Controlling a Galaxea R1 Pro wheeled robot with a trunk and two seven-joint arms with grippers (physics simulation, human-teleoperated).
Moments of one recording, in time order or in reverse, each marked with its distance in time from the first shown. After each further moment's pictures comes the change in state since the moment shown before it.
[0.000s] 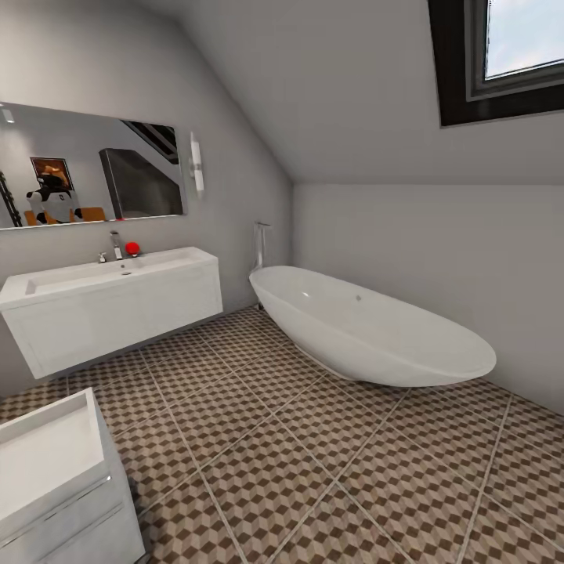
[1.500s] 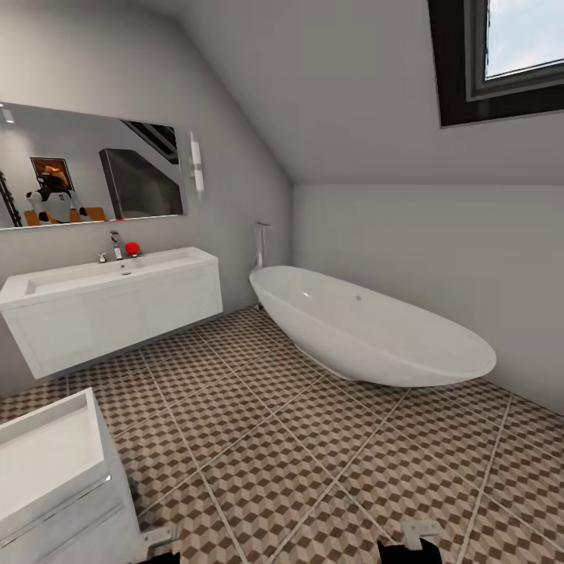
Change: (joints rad) left arm -0.263 0.093 0.086 -0.312 0.129 0.211 0.102; right arm -0.225 -0.105 -0.006 -0.249 0.041 0.001 0.007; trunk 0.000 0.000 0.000
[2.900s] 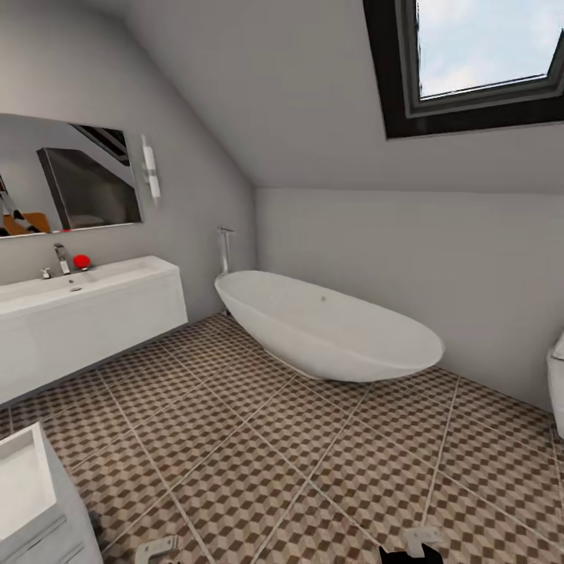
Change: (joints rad) left arm -0.001 -0.005 -0.003 0.062 -0.003 -0.049 0.001; right arm 0.002 0.000 0.001 0.044 0.001 -0.055 -0.010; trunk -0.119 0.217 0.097
